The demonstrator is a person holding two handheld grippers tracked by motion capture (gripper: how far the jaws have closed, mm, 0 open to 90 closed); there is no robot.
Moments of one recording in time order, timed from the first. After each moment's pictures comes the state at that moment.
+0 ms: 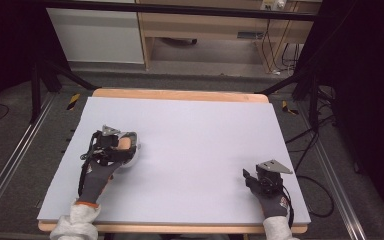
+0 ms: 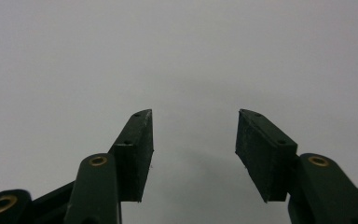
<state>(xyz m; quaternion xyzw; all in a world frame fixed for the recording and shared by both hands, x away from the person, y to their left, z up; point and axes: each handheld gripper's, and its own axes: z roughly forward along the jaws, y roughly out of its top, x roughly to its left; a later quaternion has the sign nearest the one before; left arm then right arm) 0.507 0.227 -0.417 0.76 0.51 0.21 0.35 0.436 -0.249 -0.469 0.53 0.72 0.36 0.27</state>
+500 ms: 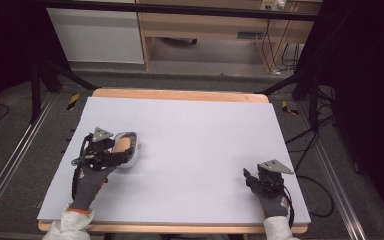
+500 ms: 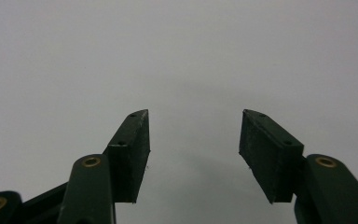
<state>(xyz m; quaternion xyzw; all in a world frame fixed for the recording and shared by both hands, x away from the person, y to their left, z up) 0.483 0.239 -0.404 0.75 0.49 0.22 0.39 0.436 -0.251 -0.468 0.53 0.71 0.36 0.28</state>
